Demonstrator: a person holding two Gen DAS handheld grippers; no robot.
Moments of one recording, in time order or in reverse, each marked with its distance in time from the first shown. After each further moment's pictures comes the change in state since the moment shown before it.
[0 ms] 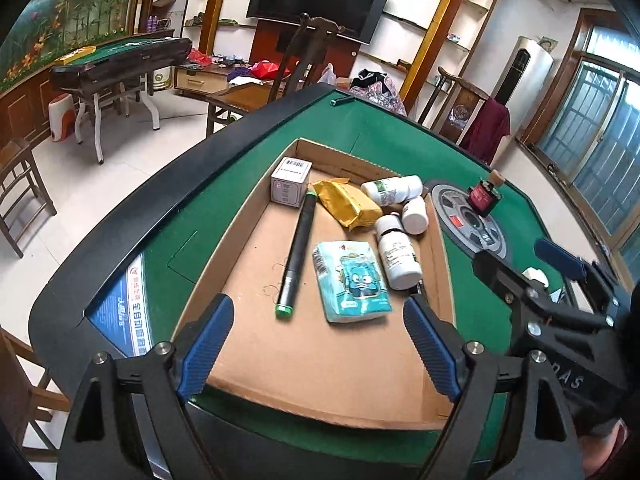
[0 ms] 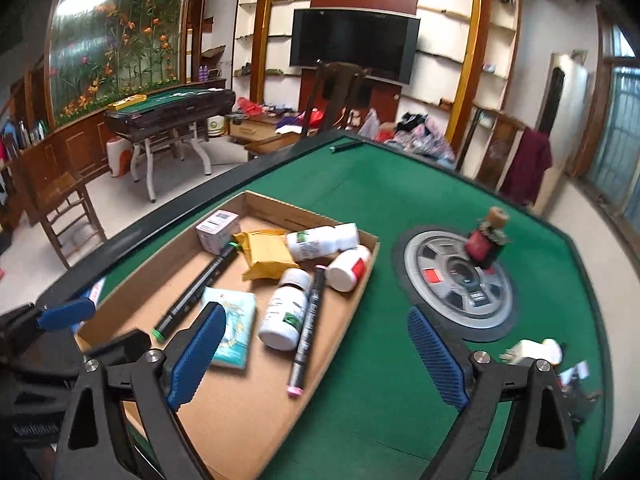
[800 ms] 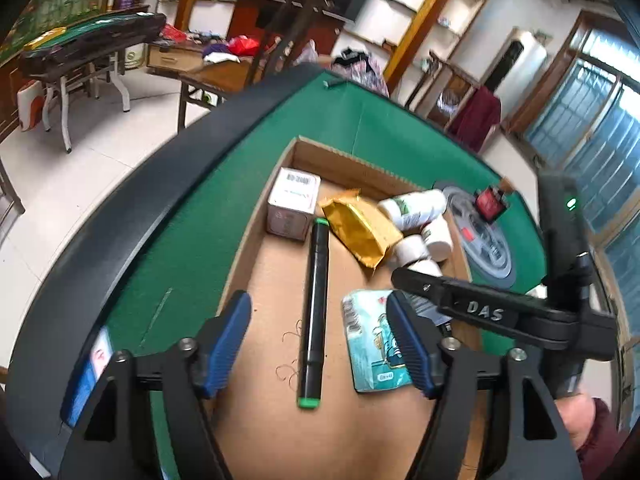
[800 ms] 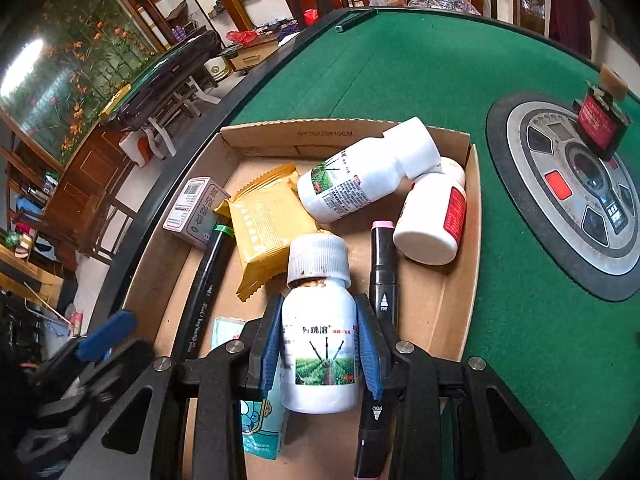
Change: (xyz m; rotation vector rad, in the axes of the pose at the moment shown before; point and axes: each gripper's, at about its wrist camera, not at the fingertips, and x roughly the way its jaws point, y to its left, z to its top) left arm 0.063 0.035 0.048 -0.004 0.082 -0.110; right arm 0.152 -0.019 0.011 0.318 0.401 0.294
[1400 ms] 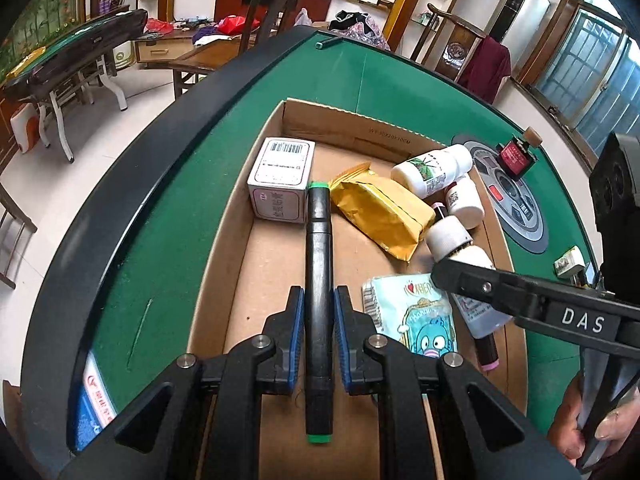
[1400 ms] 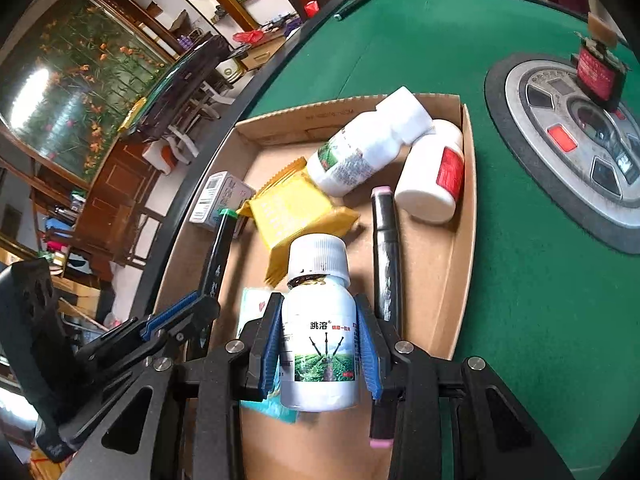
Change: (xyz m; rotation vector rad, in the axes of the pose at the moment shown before) left arm 0.057 -0.017 0.009 0.109 0.151 0.085; right arm -0.005 -0.007 -0.012 0.086 0.030 0.124
